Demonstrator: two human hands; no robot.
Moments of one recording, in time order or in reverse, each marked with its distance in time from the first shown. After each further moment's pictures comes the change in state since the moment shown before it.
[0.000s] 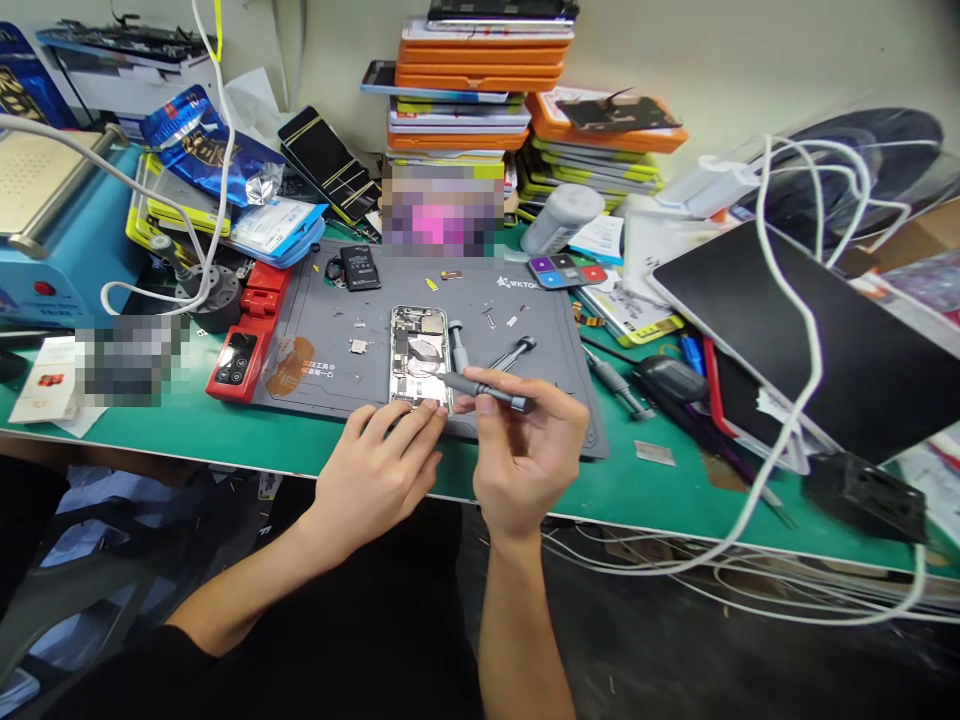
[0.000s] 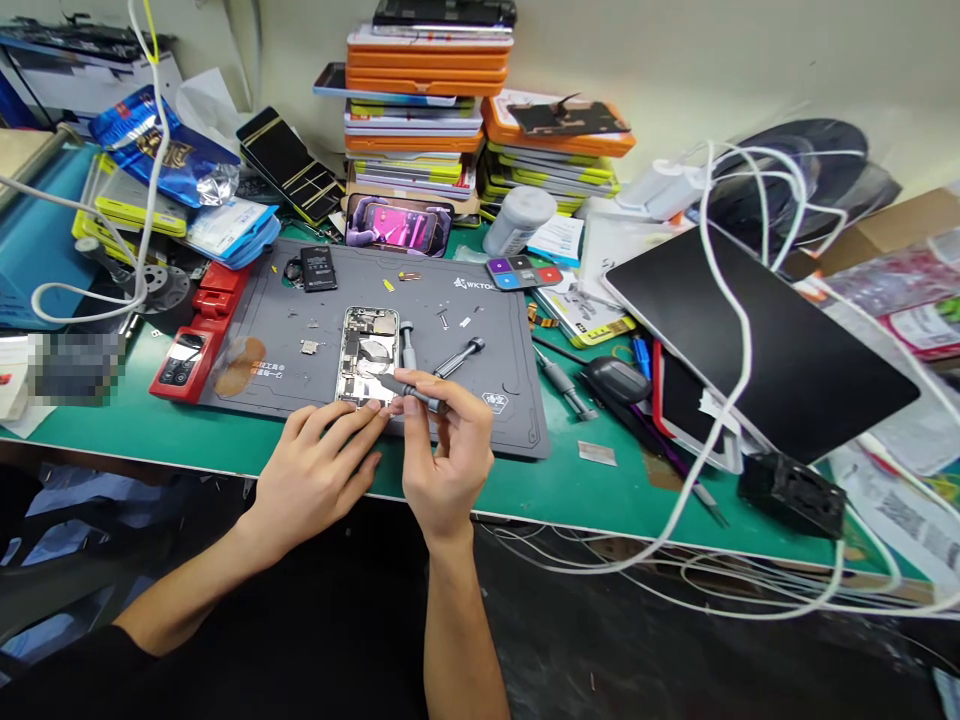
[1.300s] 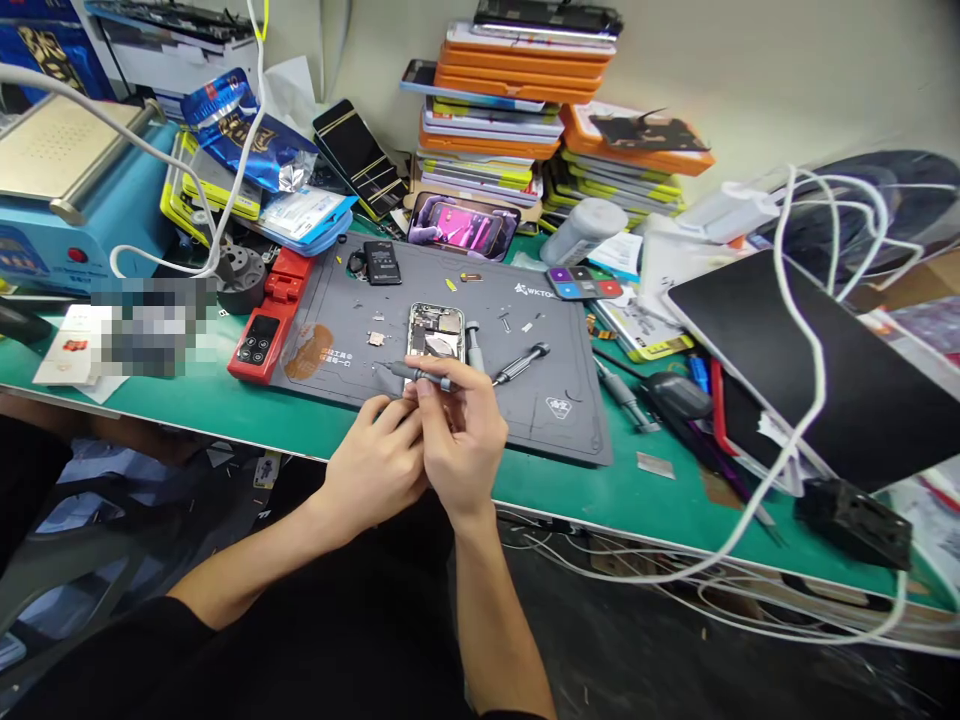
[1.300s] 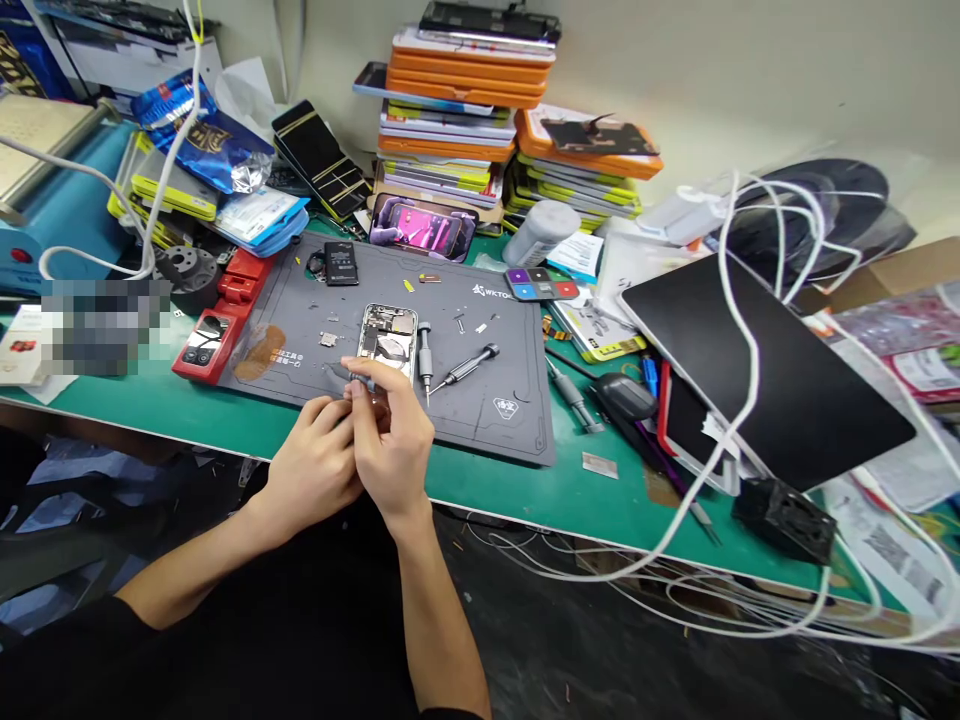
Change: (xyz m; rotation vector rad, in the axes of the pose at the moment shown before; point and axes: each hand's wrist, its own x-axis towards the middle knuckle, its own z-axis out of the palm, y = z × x) left_hand -0.008 -0.004 0.010 -0.018 0.080 0.032; right_hand -0.009 -0.014 0.035 -0.020 -0.241 0.148
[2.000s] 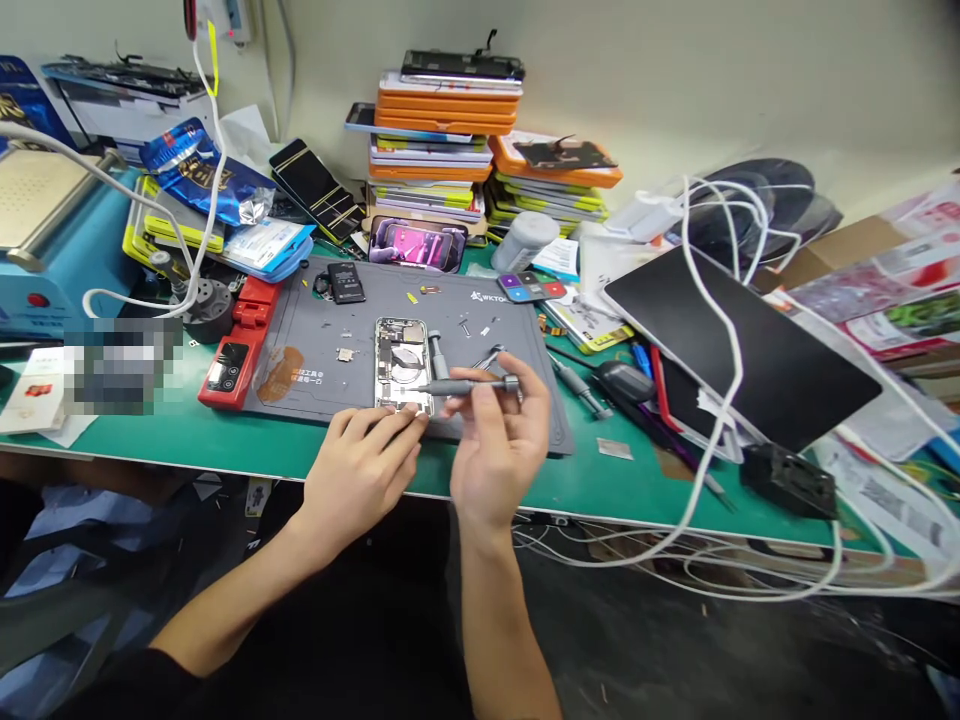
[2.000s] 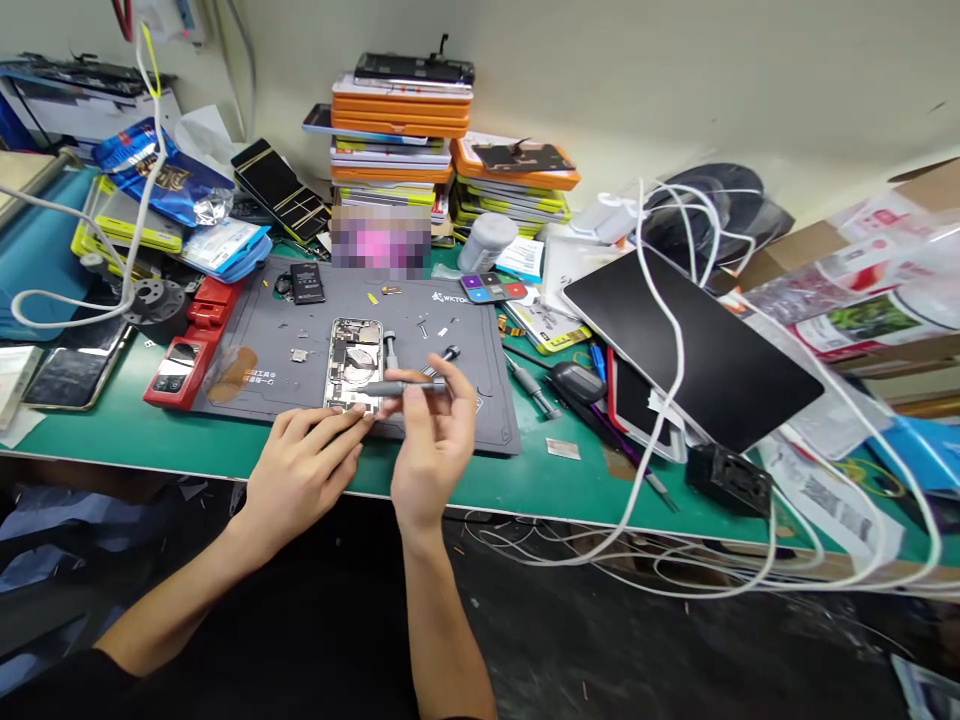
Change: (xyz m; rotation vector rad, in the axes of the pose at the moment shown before) left_hand 0.007 0.000 -0.006 -0.072 0.011 -0.092; right_hand 0.010 0.006 -0.025 0.357 0.376 0.166
